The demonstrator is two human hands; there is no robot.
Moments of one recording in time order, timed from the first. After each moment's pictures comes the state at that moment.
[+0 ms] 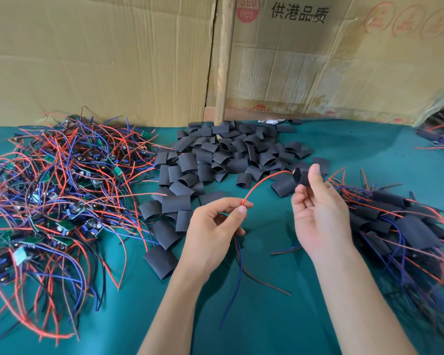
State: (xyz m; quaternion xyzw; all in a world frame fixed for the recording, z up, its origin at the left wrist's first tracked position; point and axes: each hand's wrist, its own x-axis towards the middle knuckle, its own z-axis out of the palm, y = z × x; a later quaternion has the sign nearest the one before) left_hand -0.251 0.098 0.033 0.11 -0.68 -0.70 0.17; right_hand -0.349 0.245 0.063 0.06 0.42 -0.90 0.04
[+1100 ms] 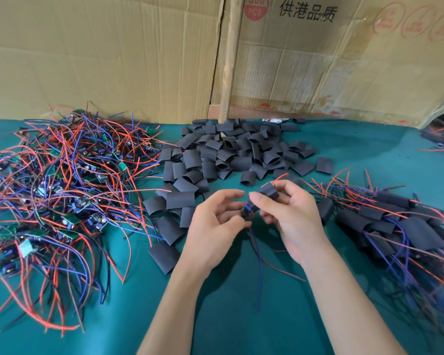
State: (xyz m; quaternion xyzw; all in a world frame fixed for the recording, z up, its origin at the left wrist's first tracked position) left_hand -0.251 0.092 0.028 0.10 -0.65 -0.73 0.16; right_hand -0.333 0.228 0.048 -0.11 0.63 -0.76 0.15
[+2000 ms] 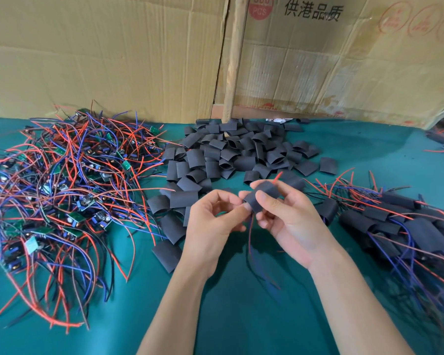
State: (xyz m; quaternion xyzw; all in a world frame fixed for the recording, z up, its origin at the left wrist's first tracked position) left_hand -0.250 0.092 0.033 0.11 -0.56 -0.80 0.19; right_hand -0.327 0.229 0.057 -0.15 0.52 -0.79 0.29
